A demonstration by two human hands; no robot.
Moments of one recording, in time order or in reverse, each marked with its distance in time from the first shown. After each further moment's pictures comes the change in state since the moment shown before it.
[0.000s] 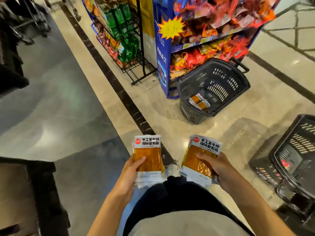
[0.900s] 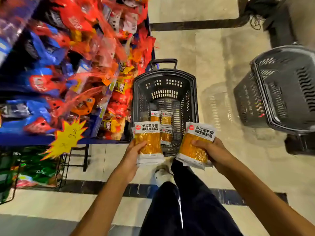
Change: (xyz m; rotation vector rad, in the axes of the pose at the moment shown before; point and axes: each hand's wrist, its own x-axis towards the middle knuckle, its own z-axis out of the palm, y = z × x) left_hand 0.456 0.290 0.276 0.721 -0.347 -0.296; right_hand 0.318 -0.221 -0.046 0.709 0.554 0.065
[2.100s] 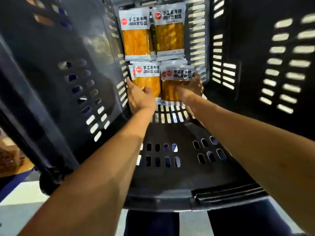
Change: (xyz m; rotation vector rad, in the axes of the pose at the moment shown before) left_hand 0.534 -0.178 0.015 0.934 0.348 -0.026; right_hand 0.497 0.250 0.094 -0.423 0.323 0.457
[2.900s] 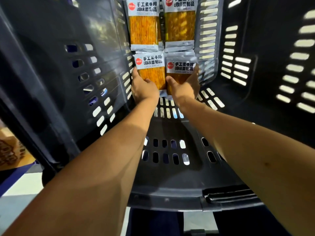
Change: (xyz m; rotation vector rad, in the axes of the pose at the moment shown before) left_hand 0.006 0.002 -0.009 -0.066 0.060 -0.040; right_hand -0.012 0.002 0.040 -0.038 -0.151 0.055
